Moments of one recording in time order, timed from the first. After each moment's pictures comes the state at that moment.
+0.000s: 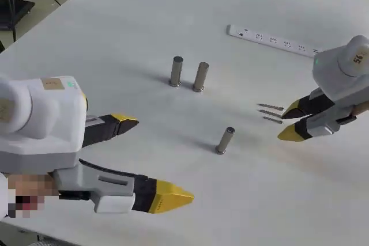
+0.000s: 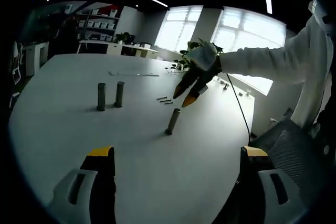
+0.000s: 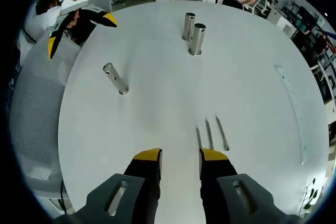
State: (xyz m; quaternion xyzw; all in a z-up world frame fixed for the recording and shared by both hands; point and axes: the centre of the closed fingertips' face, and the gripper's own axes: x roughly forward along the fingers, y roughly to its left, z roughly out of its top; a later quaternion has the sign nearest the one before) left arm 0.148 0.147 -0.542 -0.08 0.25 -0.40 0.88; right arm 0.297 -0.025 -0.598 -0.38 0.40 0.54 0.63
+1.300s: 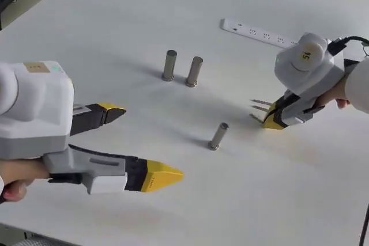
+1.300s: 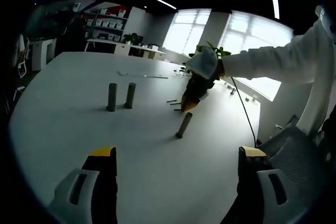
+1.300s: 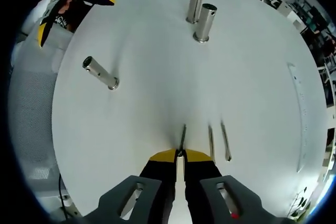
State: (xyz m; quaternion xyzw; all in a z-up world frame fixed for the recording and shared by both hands) left arm 0.162 0.161 -0.543 -0.09 0.25 -0.37 0.89; right arm 0.302 -0.016 -0.615 -0.44 0.45 0.51 0.58
